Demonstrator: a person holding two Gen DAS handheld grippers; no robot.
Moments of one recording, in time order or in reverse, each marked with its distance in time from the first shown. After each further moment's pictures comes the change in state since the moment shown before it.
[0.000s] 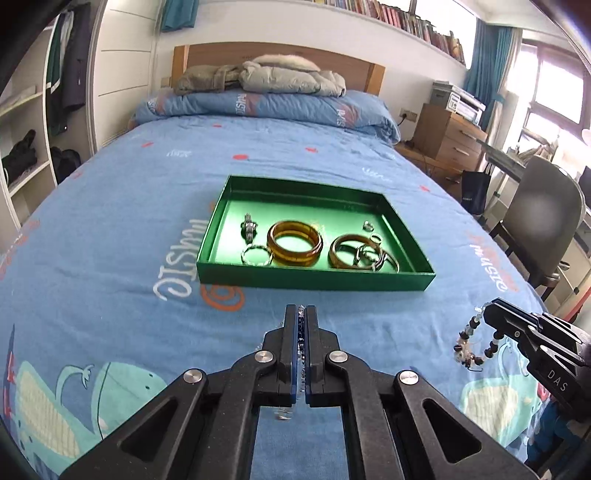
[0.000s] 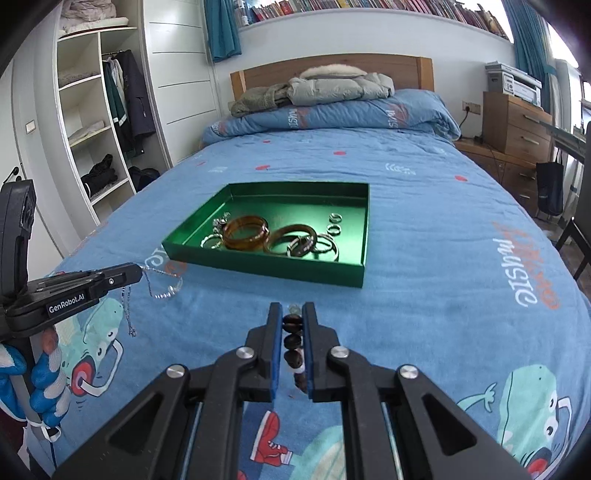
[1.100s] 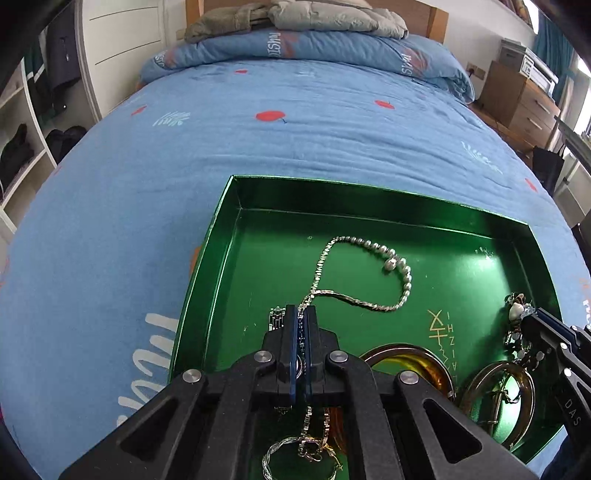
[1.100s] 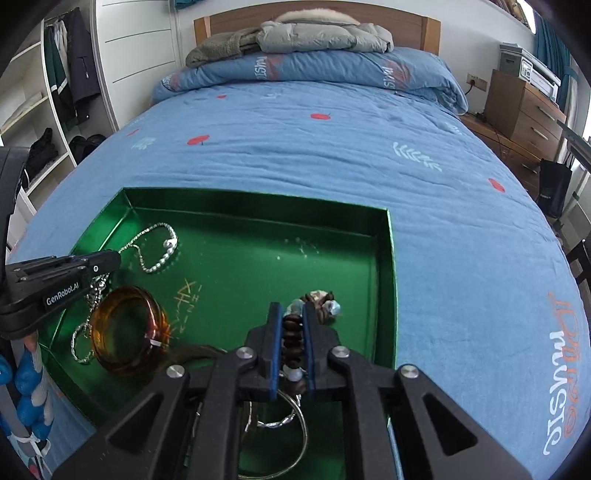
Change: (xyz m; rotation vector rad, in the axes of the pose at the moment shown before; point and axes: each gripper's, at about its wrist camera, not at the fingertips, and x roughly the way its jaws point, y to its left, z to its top) left arm 0.225 0.051 0.109 -0.042 0.239 0.200; right arm 0.226 -0.044 0.108 -0.006 0.239 -0.140
